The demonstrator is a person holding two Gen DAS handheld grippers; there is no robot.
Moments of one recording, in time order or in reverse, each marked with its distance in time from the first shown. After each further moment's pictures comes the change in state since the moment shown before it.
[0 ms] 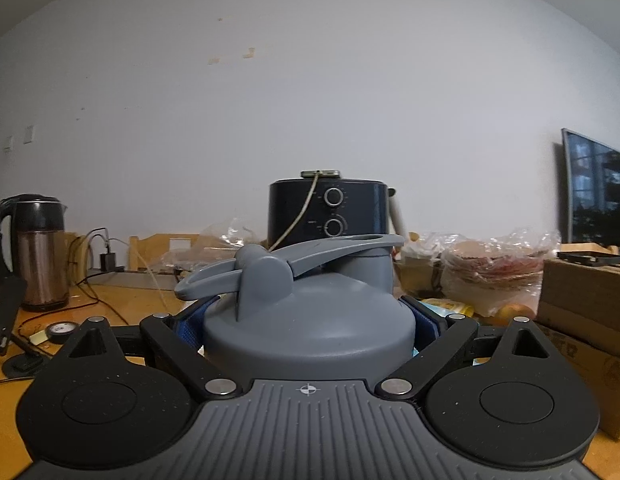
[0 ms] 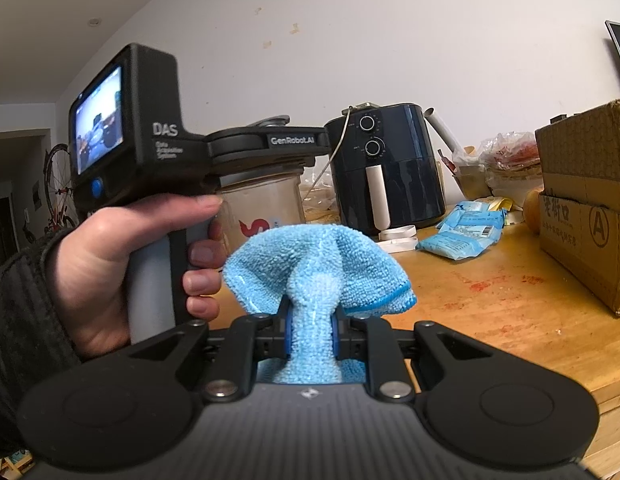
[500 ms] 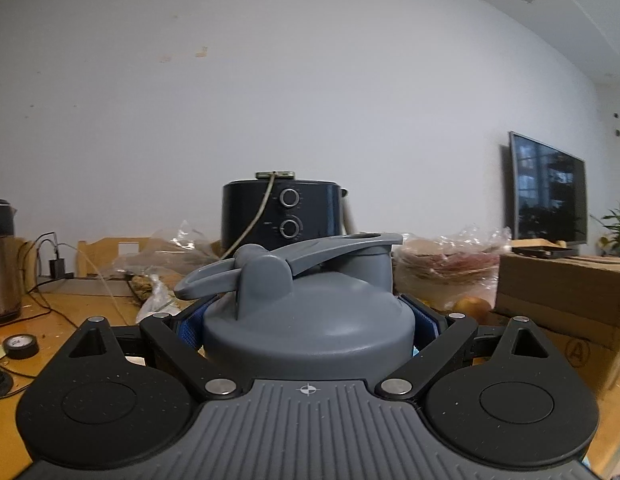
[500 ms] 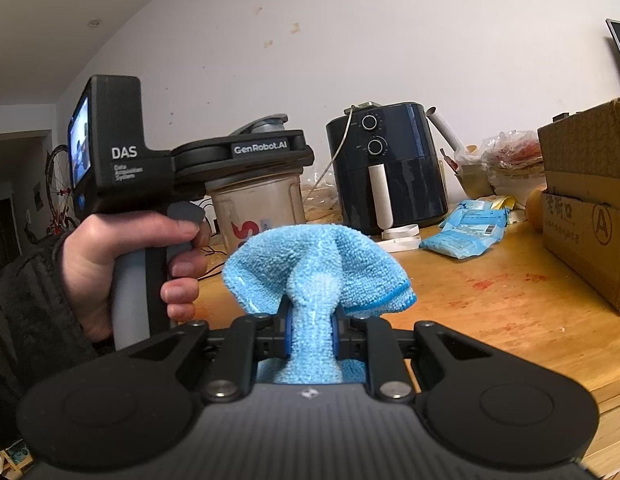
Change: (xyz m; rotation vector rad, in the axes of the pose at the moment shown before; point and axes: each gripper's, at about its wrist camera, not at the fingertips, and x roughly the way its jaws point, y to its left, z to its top) left arm 0.004 0.024 -0.003 0.026 -0.006 -0.199; right arm 0.001 0.003 -0.001 0.001 0.001 0.007
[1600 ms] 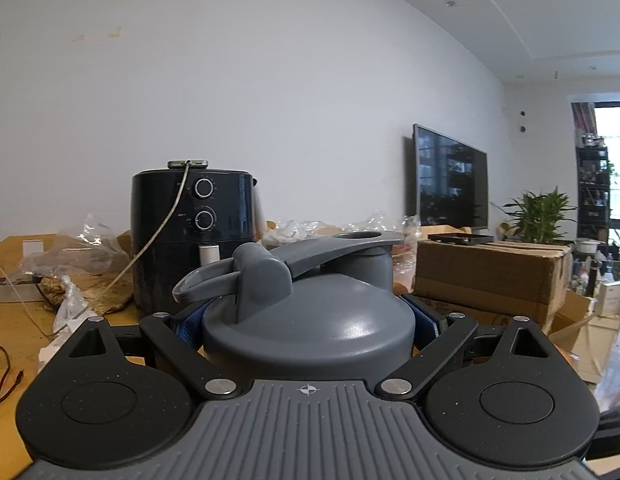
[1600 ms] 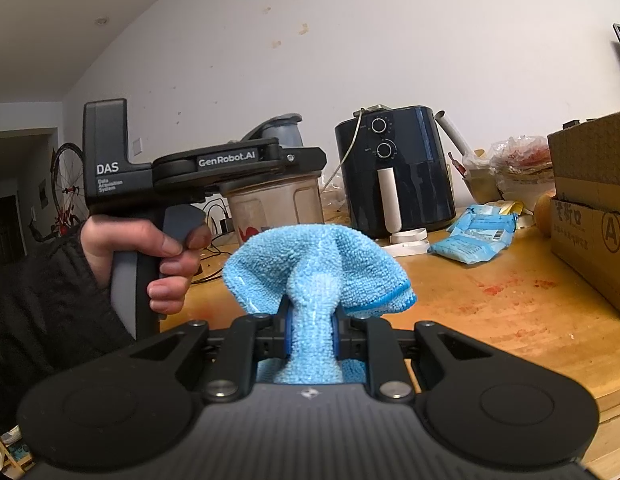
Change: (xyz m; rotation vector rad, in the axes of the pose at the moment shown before) left arm 0.012 0.040 -0.002 0.031 0.030 -0.355; right arm 0.002 0.005 0.002 -0.014 -0.006 0.017
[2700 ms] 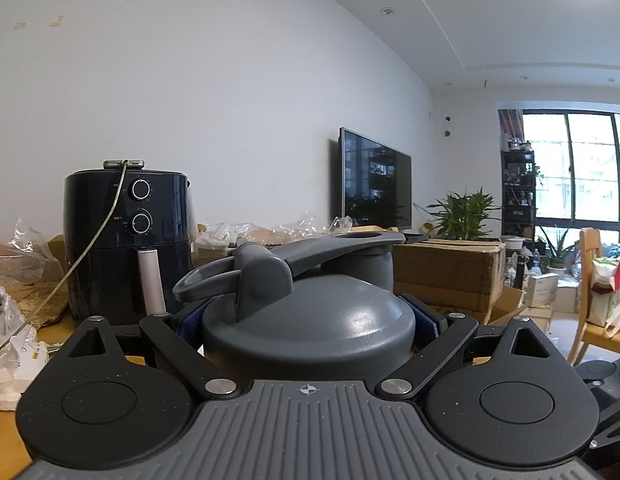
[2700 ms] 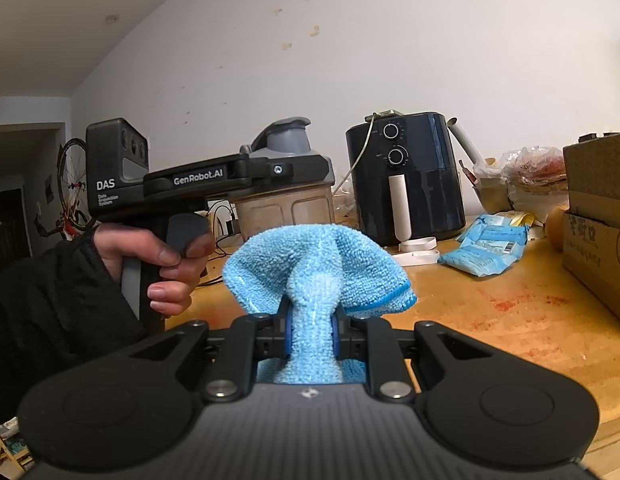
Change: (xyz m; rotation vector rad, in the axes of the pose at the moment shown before) left arm 0.004 0.028 -0.006 0.024 -0.017 -0.260; right arm 0.010 0.004 0.006 -0.037 -0.007 0.020
